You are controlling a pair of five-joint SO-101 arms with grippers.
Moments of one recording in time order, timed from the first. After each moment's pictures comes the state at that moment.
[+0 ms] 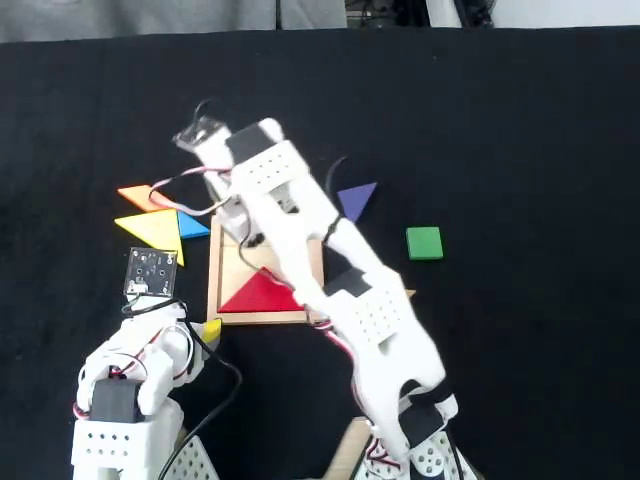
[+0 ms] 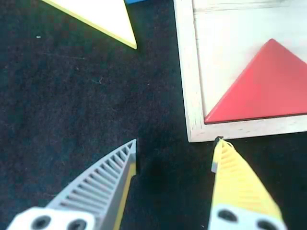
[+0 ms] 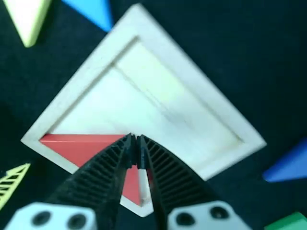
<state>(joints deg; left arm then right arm) -2.1 -103.0 96.5 72.1 -2.5 -34.1 46.0 -45.5 98.9 9.4</state>
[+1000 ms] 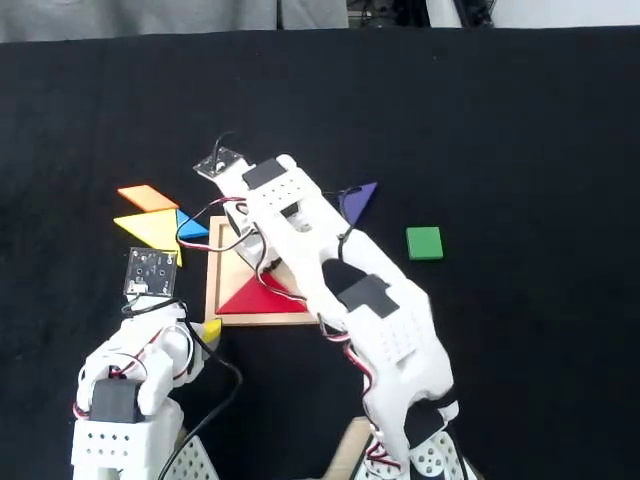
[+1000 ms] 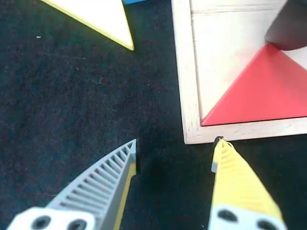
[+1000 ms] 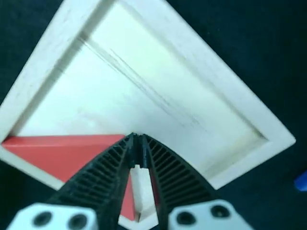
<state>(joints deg) -2.1 -103.0 96.5 72.1 -2.5 -33.8 34.9 -11.2 77.8 9.4</state>
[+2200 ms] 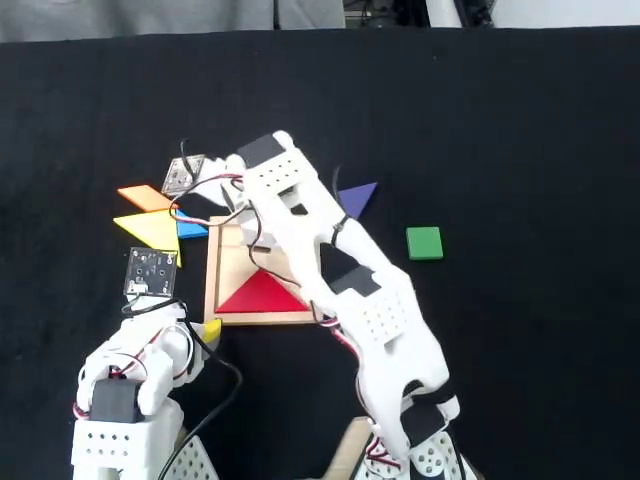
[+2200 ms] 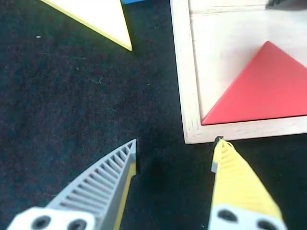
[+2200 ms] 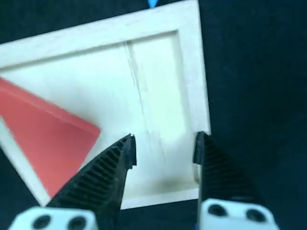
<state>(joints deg) -2.1 -103.0 96.5 72.1 -2.5 -32.2 45.0 -32.9 86.4 46.9</state>
